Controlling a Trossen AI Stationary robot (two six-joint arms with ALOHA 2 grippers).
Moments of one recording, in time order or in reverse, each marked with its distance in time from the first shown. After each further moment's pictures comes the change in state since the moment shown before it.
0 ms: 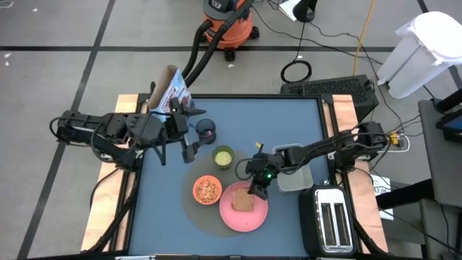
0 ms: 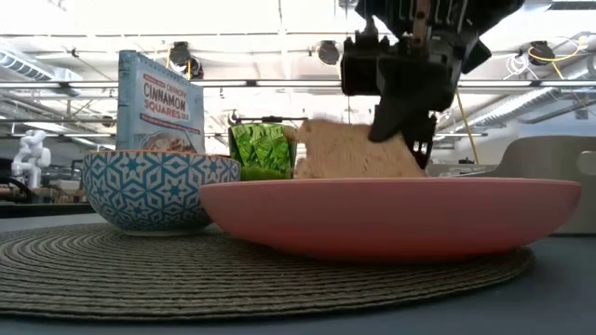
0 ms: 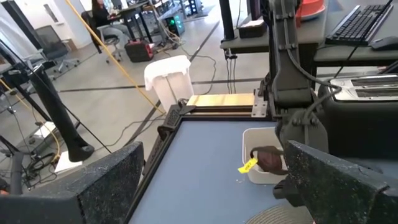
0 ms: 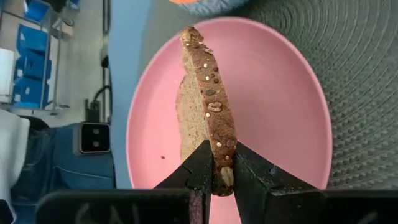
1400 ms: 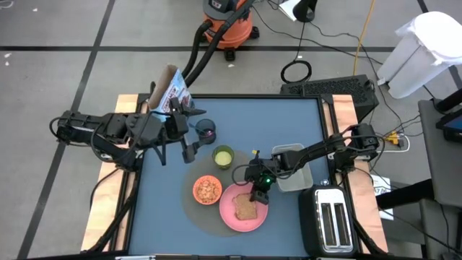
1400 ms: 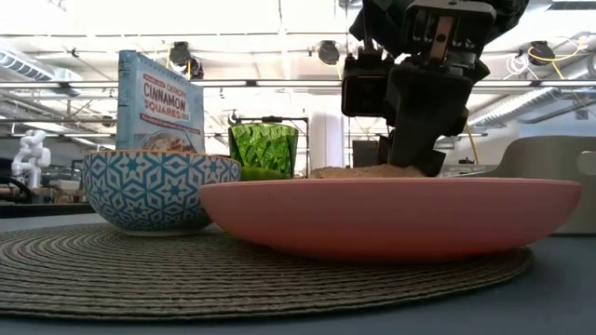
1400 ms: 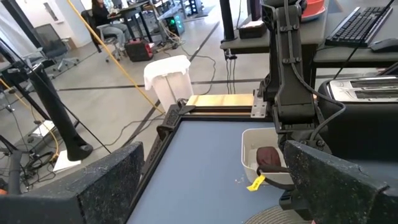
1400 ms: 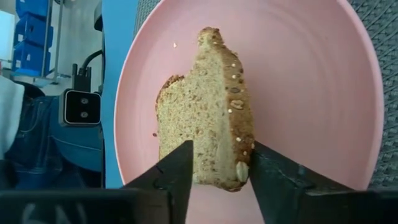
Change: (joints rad) left arm 0.000 0.000 0.000 0.001 0.000 -0.009; right arm 0.020 0.090 -0.001 0.031 -0.070 -0.072
